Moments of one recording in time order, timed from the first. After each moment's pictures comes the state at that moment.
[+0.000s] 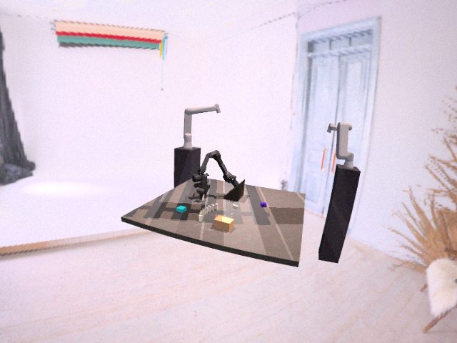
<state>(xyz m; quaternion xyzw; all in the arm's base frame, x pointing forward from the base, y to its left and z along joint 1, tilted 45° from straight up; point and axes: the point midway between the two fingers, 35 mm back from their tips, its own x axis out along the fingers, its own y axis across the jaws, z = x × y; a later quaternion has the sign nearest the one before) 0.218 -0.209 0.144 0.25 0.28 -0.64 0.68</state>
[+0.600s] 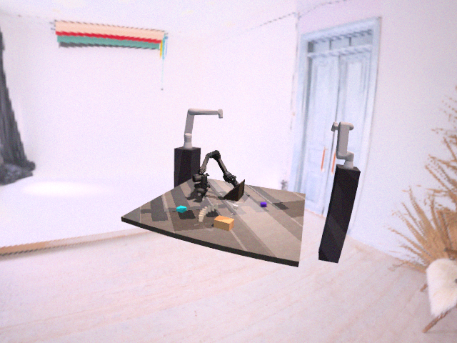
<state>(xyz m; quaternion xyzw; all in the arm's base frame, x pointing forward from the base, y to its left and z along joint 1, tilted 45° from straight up) 0.217 -0.210 0.141 0.25 0.28 -0.64 0.68</state>
